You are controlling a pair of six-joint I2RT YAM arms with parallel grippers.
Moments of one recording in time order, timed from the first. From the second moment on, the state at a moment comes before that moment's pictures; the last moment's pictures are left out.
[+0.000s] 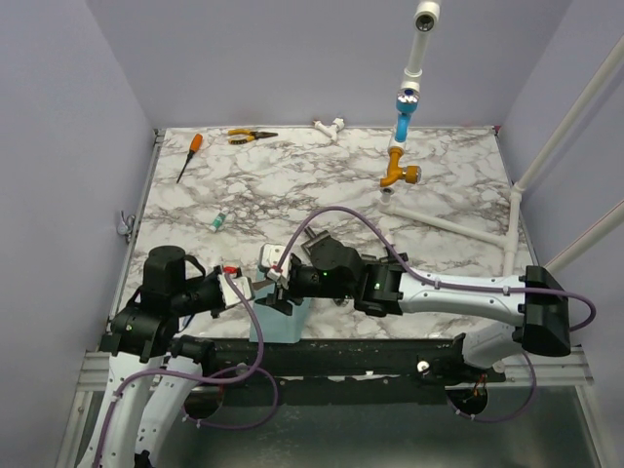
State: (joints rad) left arm -0.22 0.46 0.77 -0.96 0.78 0.85; right arm 1.28 1.45 1.09 0.11 -0.10 -0.22
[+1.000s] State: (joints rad) left arm -0.24 0.55 0.76 -0.99 0.38 1.08; right arm 1.10 1.50 0.98 -0.13 -0.10 0.68
